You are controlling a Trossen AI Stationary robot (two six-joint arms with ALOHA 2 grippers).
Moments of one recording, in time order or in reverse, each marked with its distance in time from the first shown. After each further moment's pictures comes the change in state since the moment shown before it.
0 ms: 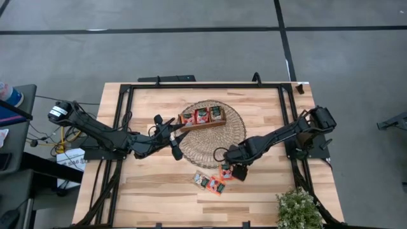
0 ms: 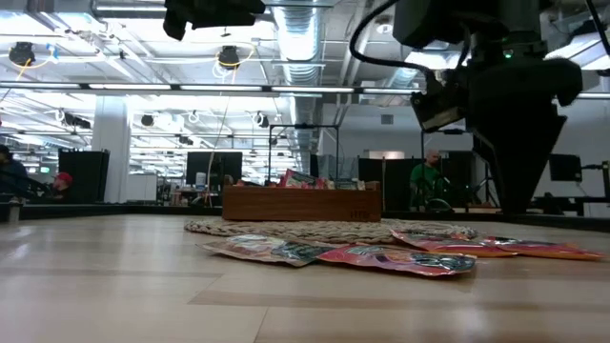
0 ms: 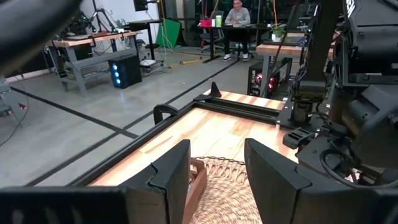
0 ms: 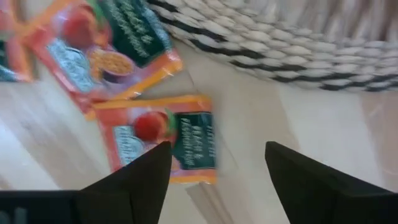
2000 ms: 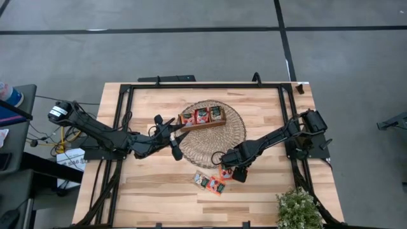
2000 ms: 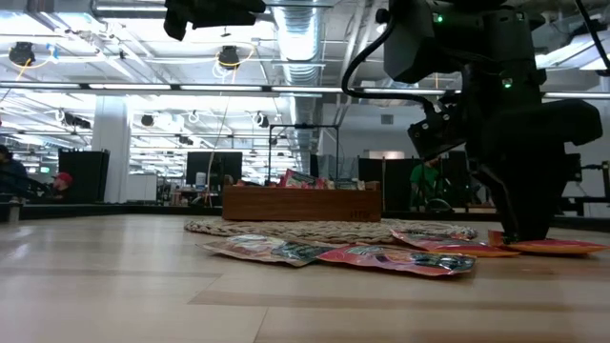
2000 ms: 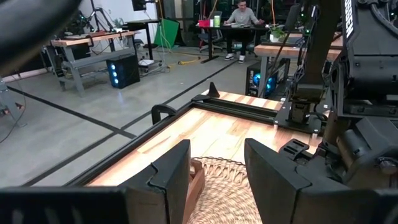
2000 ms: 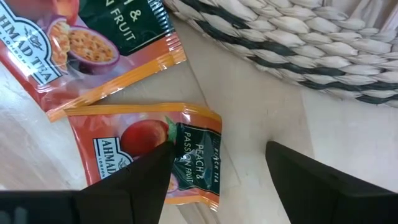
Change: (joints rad) left arm 0.000 0.000 0.000 0.002 0.008 -0.004; right arm 0.001 0.150 0.006 0.005 -0.004 -0.084
